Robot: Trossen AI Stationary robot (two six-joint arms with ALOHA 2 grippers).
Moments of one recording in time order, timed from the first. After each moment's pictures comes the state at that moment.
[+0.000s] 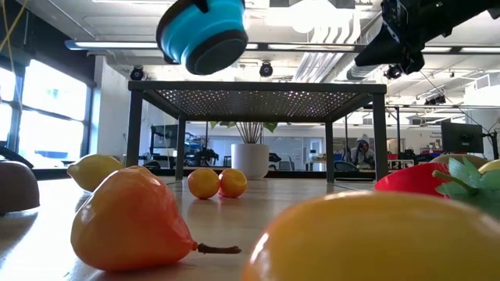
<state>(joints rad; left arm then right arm) -0.10 1.58 1.90 -1.35 -0.51 -0.17 -0.11 0.69 0.59 -0.30 0.28 0.39</state>
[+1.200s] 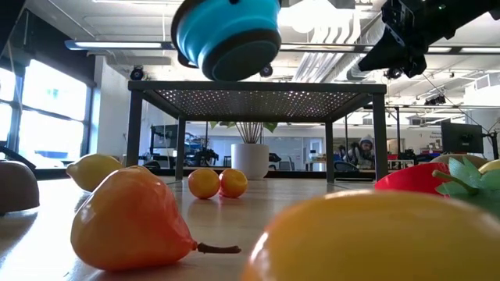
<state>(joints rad) -0.25 1.96 2.31 -1.57 -0.46 -0.36 -0.10 0.69 0.59 -0.35 0.25 0.40</state>
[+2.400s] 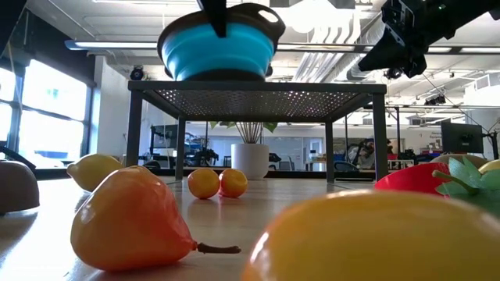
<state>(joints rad) -0.24 1.97 2.14 -1.54 -0.40 -0.40 -0.10 0.69 0.59 -0.35 0.25 0.40</state>
